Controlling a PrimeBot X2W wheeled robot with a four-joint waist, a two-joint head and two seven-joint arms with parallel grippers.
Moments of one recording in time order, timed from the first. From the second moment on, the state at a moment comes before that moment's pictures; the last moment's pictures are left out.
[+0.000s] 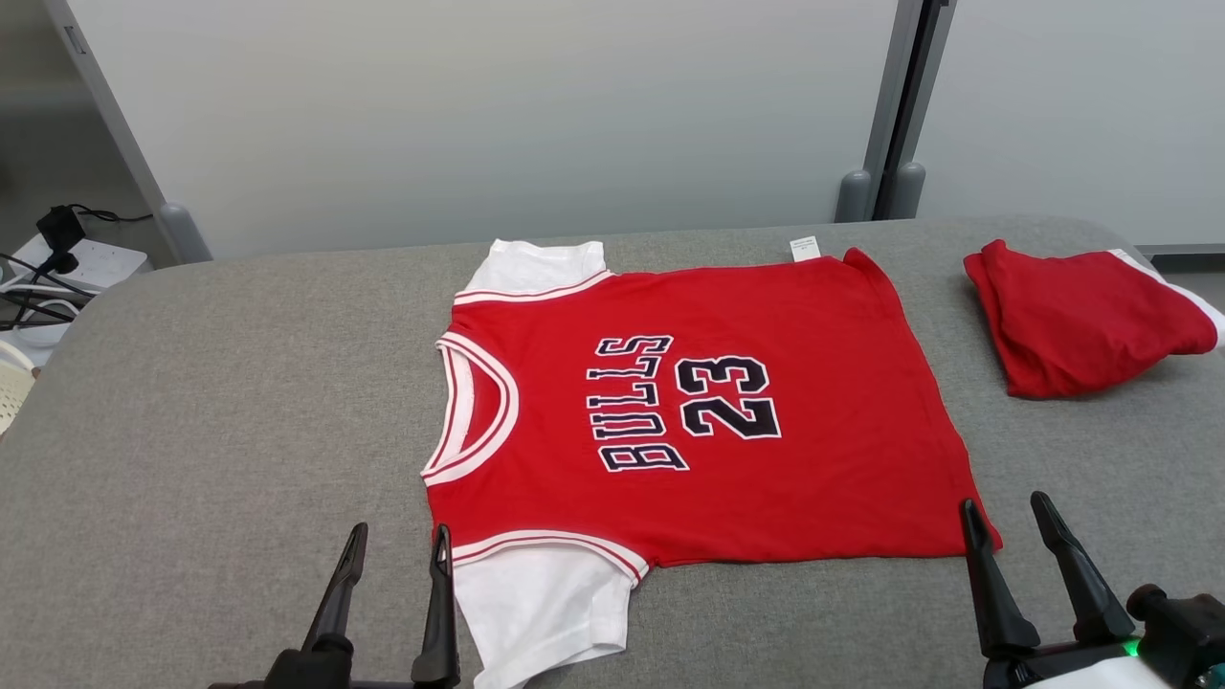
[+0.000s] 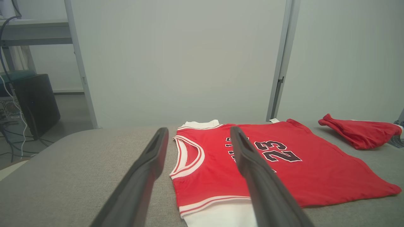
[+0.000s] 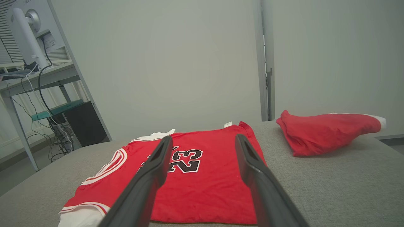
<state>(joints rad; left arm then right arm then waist) 0.16 0.05 -0.21 -0.01 -0.16 0.17 -0.26 0.09 -0.13 0.10 0.07 0.36 0.13 -0.26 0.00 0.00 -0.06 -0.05</state>
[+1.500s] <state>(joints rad) -0.01 0.05 -0.48 0.58 -0.61 0.20 -0.15 0.08 -0.16 0.14 0.08 0.39 0.13 -0.26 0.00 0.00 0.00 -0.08</state>
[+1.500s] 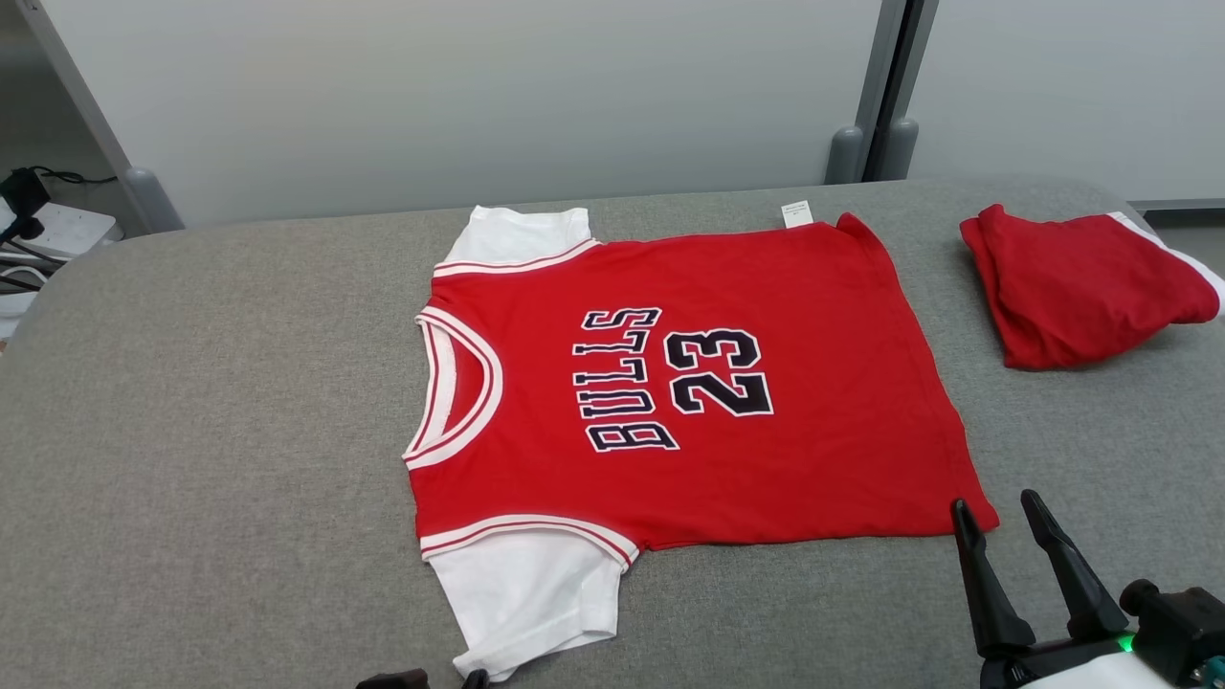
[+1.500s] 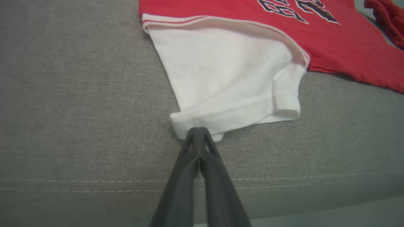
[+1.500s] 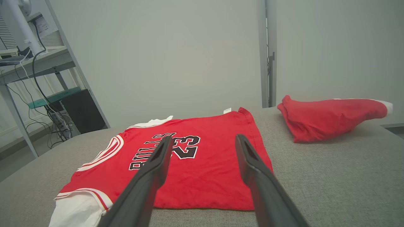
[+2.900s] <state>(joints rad) -0.08 0.10 -0.54 0.62 -0.68 0.15 -0.14 0.07 -0.18 0.12 0.30 0.49 0.13 -0.26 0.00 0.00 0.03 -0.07</state>
